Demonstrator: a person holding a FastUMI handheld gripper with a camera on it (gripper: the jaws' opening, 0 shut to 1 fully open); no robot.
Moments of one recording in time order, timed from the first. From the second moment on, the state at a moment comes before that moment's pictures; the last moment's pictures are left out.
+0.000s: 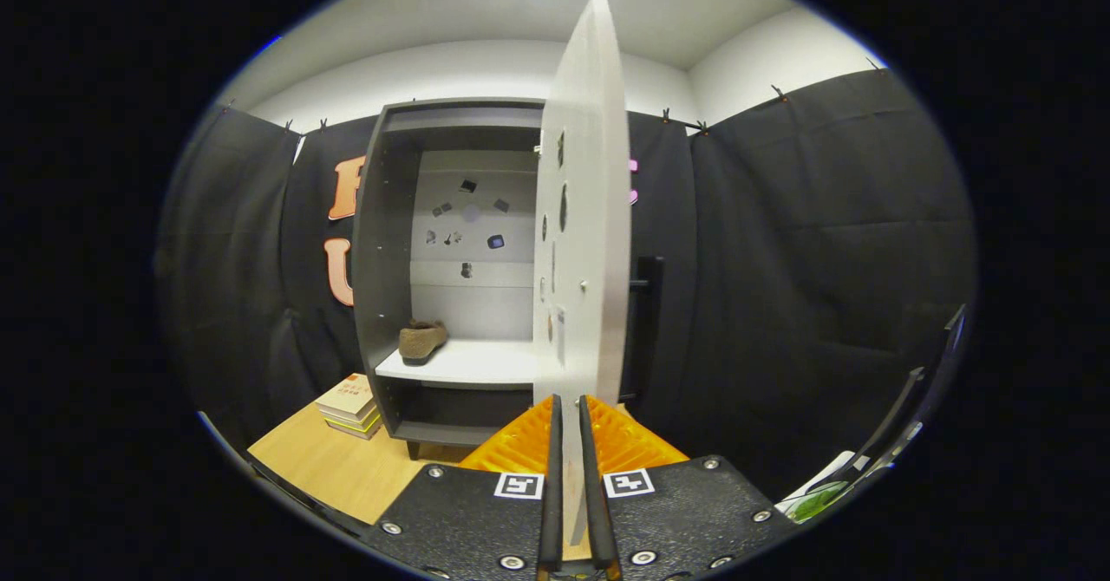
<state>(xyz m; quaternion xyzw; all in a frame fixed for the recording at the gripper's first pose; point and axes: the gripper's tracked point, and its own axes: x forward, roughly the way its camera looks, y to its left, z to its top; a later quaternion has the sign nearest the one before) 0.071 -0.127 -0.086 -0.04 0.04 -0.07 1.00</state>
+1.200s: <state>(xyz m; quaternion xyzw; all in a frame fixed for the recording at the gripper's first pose) 0.142 0.020 -0.345 0.03 0.22 -0.01 0.97</state>
